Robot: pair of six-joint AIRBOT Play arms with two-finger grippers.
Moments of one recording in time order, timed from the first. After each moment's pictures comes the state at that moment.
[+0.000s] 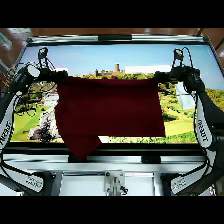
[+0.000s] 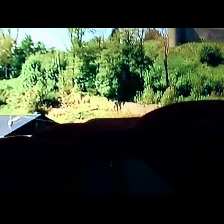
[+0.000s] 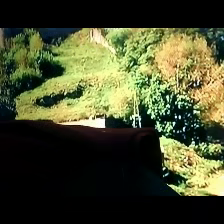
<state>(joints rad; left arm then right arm) 0.00 -1.73 1.56 1.13 -0.75 -1.36 -0.03 -1.77 1.57 1.81 -0.75 -1.61</state>
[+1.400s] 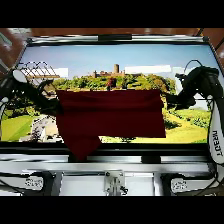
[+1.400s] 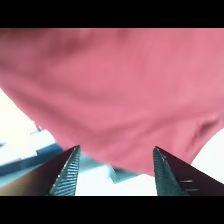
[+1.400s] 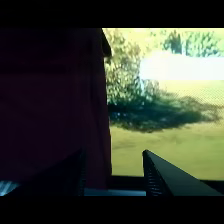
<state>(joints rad) 0.11 -1.54 1.30 1.16 -1.59 -1.34 -0.13 -1.56 1.41 1.67 -1.50 -1.68</state>
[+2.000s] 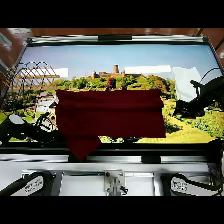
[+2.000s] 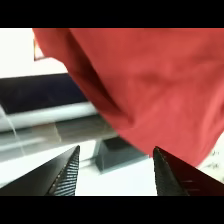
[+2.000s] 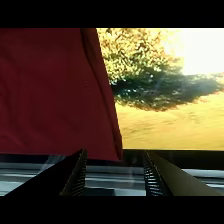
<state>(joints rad) 0.23 -1.15 0.58 1.03 -1.31 -1.26 -0.28 -1.40 1.24 1.81 -1.48 -1.70</state>
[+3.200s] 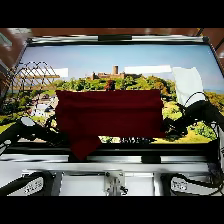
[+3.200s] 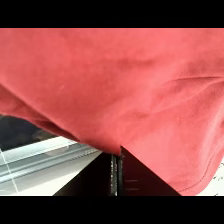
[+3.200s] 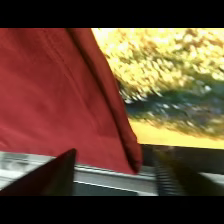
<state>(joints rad) 0.11 -1.21 0.53 0.96 -1.19 -1.22 -0.29 -1.45 0.87 1.93 -1.30 -1.71</state>
